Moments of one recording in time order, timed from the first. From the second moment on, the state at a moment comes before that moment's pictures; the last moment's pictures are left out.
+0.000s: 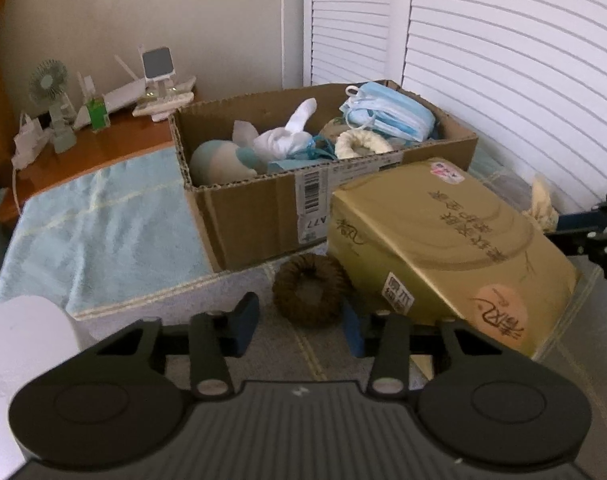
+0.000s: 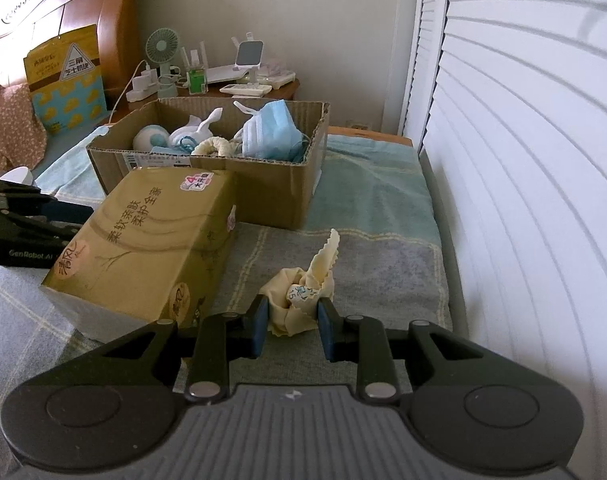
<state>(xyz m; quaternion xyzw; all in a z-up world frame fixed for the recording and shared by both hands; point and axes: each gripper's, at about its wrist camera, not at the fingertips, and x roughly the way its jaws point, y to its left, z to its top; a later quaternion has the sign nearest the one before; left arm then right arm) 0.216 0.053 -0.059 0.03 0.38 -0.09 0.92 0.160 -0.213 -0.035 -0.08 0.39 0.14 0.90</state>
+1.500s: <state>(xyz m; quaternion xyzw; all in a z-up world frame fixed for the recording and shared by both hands) 0.192 0.079 0.018 0.03 0.31 -0.11 0.94 0.245 -0.115 0.040 -0.11 0.31 0.25 0.91</state>
